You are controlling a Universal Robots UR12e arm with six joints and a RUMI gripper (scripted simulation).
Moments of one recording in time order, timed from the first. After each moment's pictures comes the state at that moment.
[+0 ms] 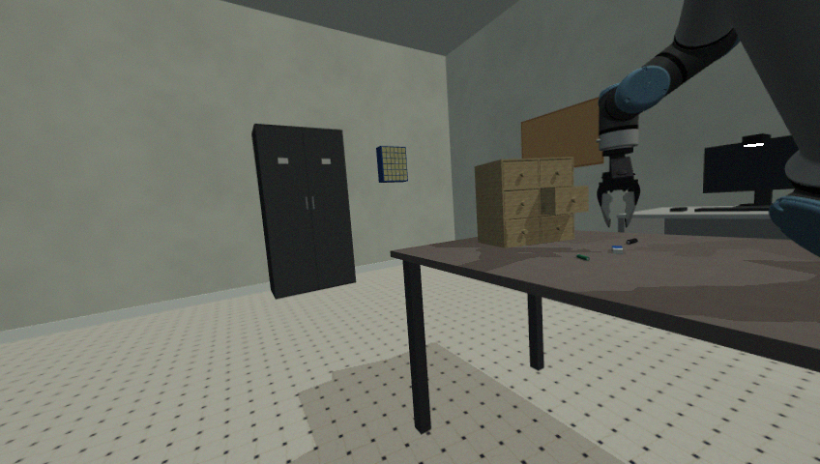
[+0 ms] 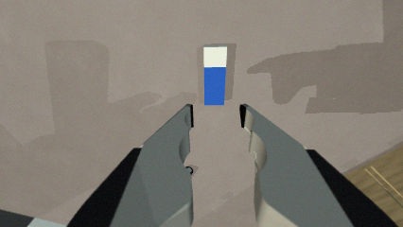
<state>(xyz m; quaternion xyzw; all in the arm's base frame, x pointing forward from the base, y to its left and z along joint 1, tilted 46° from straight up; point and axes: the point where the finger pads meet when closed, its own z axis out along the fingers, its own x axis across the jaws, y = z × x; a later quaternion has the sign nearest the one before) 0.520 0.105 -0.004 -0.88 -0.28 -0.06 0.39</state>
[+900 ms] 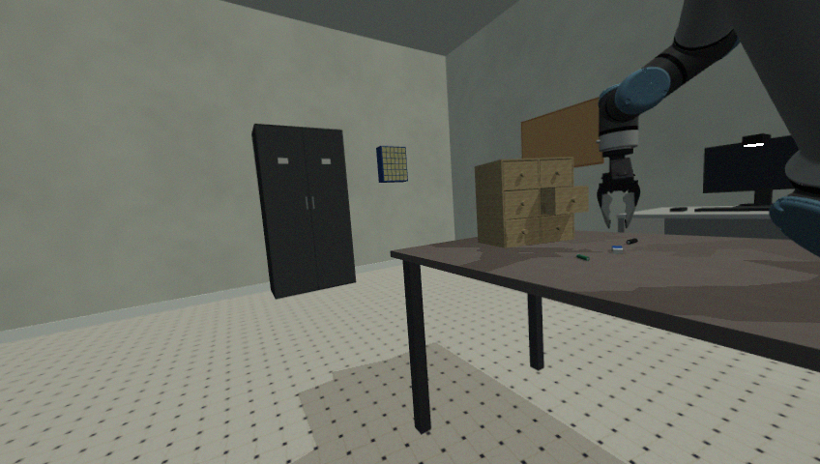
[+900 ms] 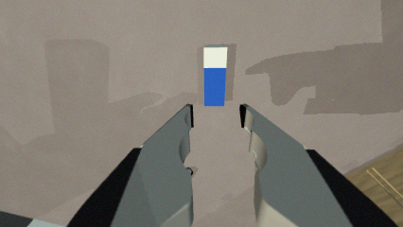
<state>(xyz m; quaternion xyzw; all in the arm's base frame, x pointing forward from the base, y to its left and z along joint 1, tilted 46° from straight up) 0.520 0.107 -0.006 -0.88 -0.28 -0.06 0.39</state>
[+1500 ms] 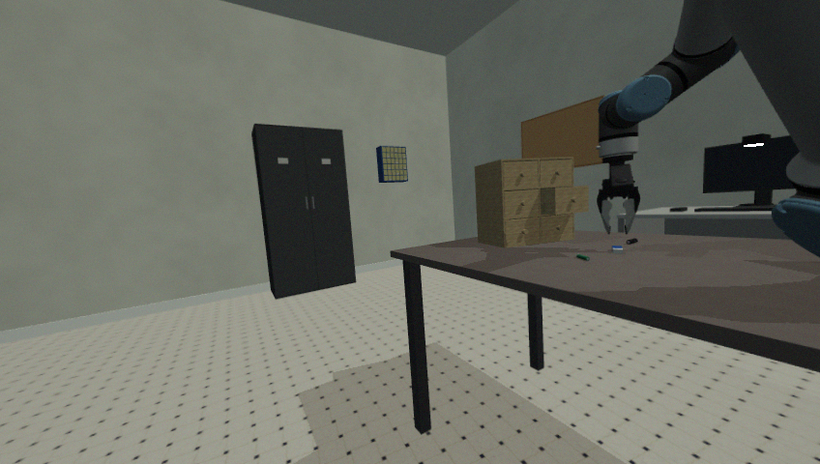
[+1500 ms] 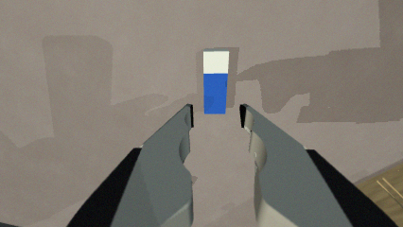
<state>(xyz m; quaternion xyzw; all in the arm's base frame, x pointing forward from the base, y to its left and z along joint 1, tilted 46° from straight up) 0.518 0.119 -0.018 -0.88 -0.28 -0.06 0.39</state>
